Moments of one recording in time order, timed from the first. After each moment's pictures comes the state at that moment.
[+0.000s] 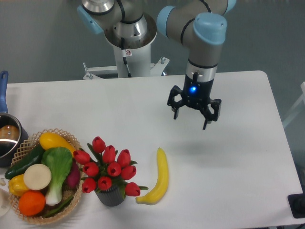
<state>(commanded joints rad) 2.71 -1.69 -1.91 -0.86 0.89 1.05</state>
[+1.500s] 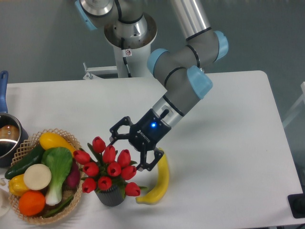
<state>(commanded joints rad) 2.50 -1.97 -1.75 -0.74 0.52 1.00</state>
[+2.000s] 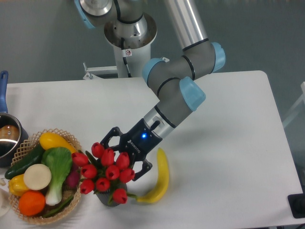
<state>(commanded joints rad) 2.47 -2.02 -1.68 -0.73 0.52 0.94</state>
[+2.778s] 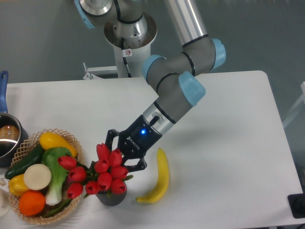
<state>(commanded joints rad) 2.49 -1.92 -1.73 -0.73 0.49 0.93</state>
